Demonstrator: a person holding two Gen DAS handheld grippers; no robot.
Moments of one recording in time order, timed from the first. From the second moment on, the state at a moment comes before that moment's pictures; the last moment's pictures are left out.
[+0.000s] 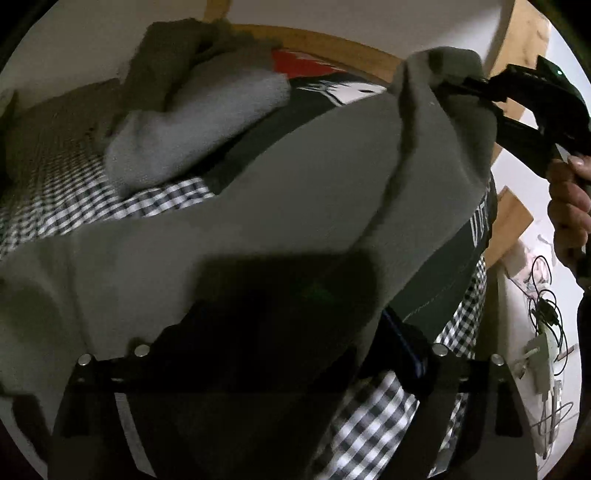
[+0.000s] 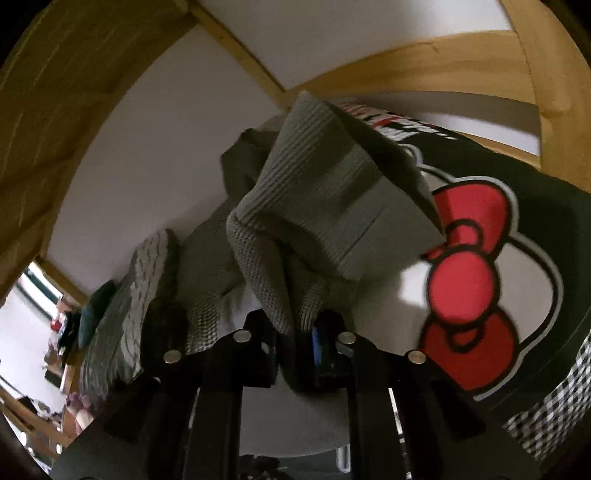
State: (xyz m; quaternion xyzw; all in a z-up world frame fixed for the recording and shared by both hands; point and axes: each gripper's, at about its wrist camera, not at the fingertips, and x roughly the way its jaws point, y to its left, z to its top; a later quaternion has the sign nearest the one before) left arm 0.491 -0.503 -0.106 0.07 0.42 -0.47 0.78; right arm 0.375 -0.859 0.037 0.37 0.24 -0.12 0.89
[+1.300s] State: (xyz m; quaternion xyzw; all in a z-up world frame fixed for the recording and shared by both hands) left arm 0.566 -0.041 -0.058 0.03 0.37 -0.11 0.92; right arm 0.518 -0.347 -0.036 0.21 0.39 0.16 0.88
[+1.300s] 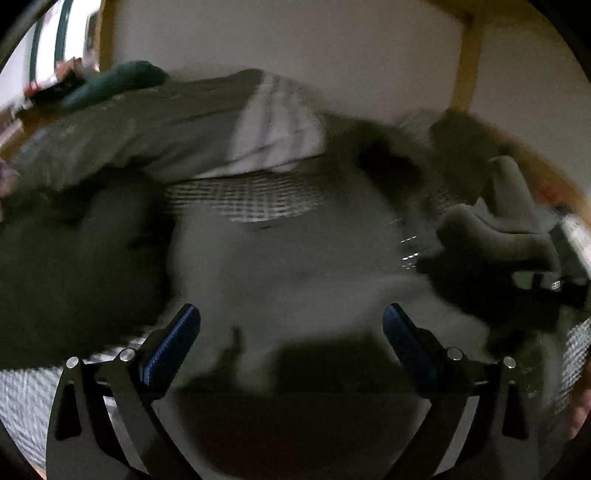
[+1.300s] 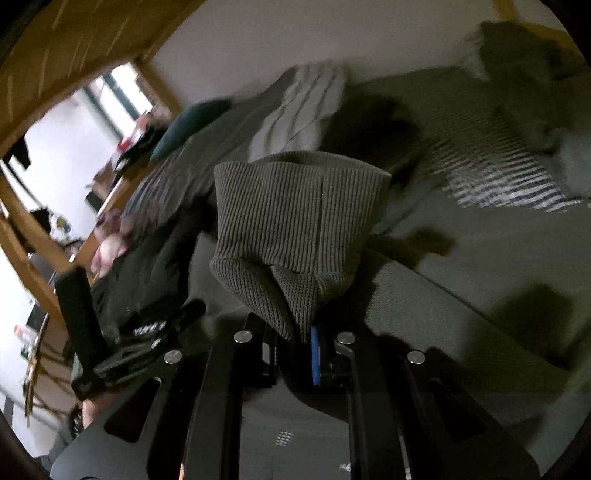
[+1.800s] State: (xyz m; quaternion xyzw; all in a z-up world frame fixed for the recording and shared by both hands) left arm 0.573 0.067 -0.080 -0.11 0.37 -0.08 0.92; right arm 0.548 -0.202 -0.085 0.15 0.44 0.19 0.87
